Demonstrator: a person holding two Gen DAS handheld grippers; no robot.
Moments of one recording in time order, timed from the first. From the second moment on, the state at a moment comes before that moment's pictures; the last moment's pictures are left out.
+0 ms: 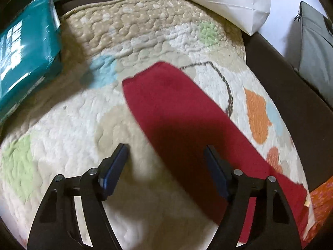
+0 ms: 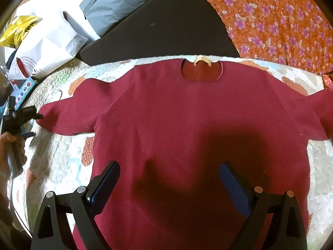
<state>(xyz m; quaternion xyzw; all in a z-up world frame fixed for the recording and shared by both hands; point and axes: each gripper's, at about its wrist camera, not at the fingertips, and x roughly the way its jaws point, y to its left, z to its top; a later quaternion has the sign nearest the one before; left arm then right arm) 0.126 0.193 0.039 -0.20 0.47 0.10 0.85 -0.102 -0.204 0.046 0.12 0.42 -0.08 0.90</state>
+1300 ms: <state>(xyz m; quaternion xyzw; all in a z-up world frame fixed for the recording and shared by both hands) -0.026 -0.138 0.102 0.00 0.49 -0.35 0.80 -0.153 -0.324 0.070 0.27 0.36 -0.12 0.89</state>
